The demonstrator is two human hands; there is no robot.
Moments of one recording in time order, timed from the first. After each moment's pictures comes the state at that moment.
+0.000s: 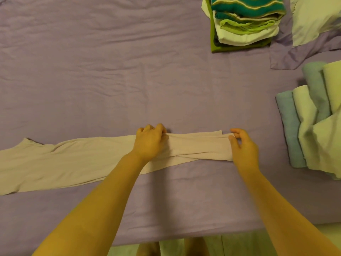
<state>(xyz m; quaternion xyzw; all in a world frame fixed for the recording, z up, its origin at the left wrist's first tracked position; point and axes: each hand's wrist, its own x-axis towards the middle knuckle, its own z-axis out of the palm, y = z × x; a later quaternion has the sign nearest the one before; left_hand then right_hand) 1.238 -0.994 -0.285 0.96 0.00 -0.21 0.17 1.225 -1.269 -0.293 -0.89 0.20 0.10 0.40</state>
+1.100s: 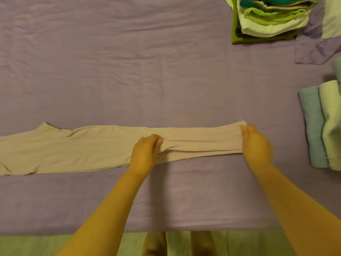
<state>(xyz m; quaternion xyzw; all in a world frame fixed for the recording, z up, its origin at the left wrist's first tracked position) 1.167 -0.957 -0.280 0.93 0.13 -0.16 0.30 1.234 -1.258 -0.309 -0.96 0.16 0.18 0.15</state>
